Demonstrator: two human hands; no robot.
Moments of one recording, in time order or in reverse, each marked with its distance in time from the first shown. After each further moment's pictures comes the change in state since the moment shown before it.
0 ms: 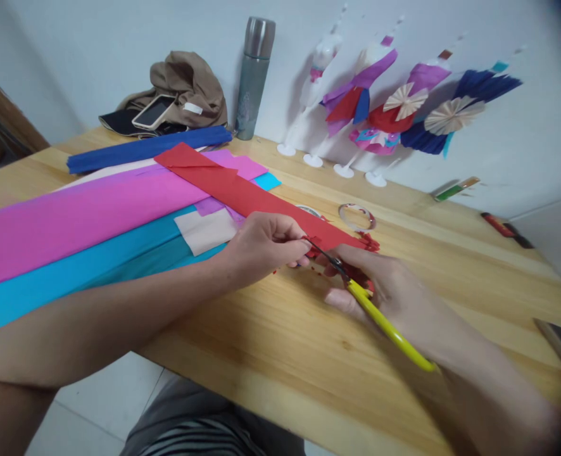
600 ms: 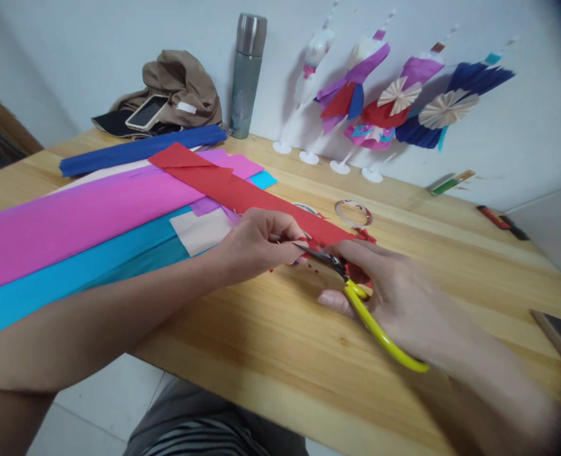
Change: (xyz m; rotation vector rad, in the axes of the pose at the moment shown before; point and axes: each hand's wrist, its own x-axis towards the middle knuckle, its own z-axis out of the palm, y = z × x) left_hand 0.002 -0.002 -0.007 0.042 -0.093 0.133; right_hand -0.004 -0.006 -0.004 -0.203 0.015 0.024
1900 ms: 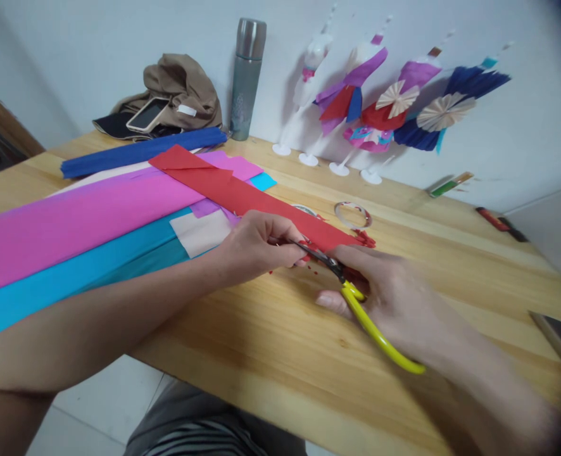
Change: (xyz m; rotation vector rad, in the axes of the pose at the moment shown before) left_hand 0.000 -0.001 0.001 -0.012 -0.013 -0.041; right_hand 0.002 0.001 0.005 0.069 0.053 -0.075
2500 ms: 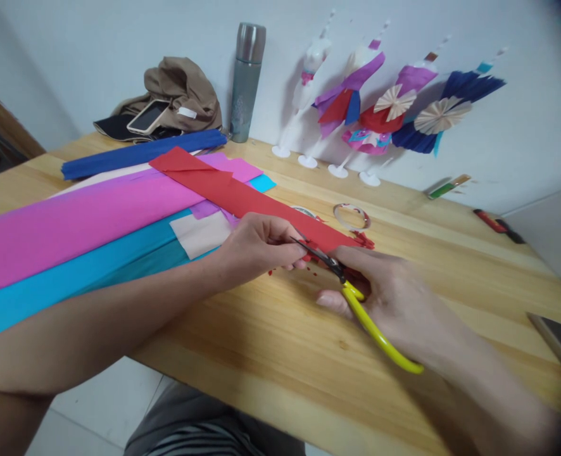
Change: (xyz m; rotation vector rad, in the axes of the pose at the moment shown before) left_hand -0.001 0.007 0.003 -0.095 0.014 -0.047; right_hand 0.001 -0.001 0.000 0.012 0.043 0.008
